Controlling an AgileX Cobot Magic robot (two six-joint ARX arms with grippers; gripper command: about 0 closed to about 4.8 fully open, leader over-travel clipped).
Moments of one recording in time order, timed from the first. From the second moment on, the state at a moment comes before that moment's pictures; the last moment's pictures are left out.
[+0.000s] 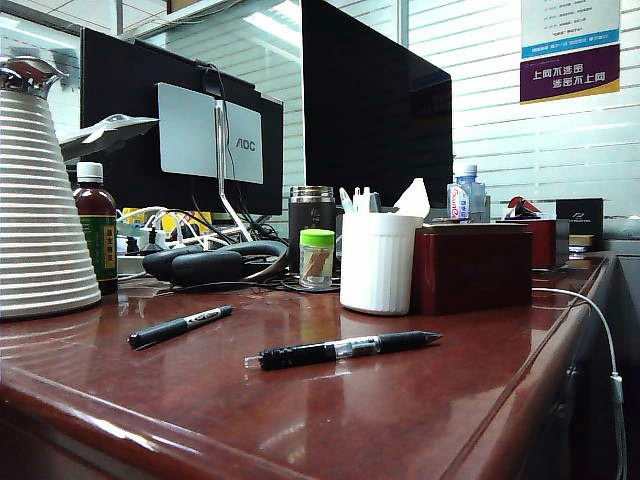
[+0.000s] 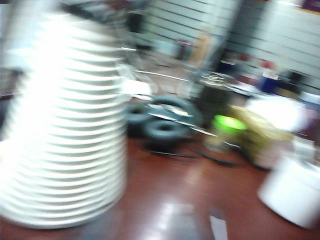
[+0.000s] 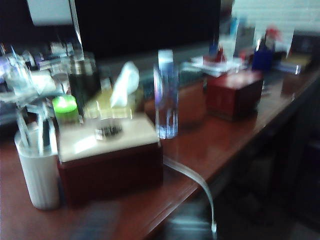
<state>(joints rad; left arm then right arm) 0.08 0.00 0.11 -0.03 0.26 -0.20 0.02 0.00 0.16 -0.09 -0.13 0.08</state>
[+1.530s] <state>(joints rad) -0.08 0.47 0.63 -0.53 0.47 -0.10 0.40 0.77 0.71 -0.28 -0.44 -0.31</state>
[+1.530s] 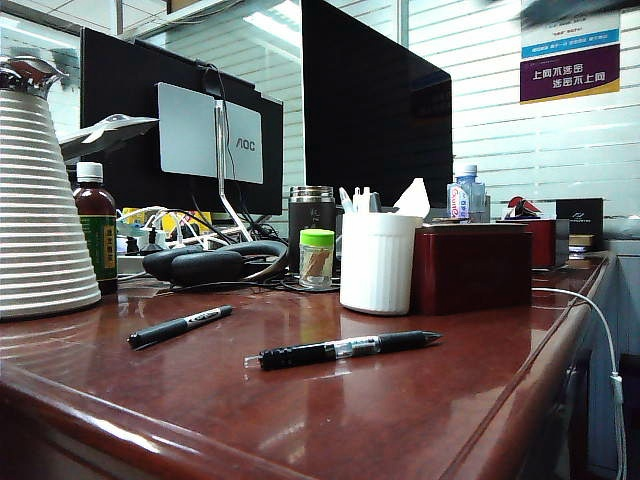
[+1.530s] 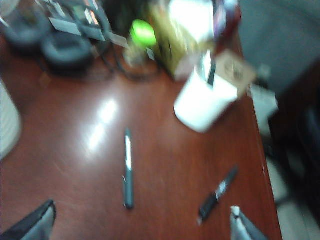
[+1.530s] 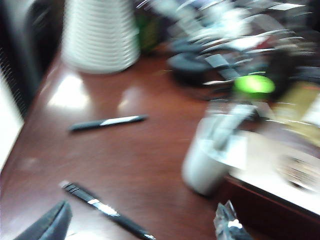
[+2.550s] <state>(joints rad) -0.47 1.13 0.65 -0.28 0.15 -0.04 0.57 1.28 0.72 -0.27 -0.38 -0.46</state>
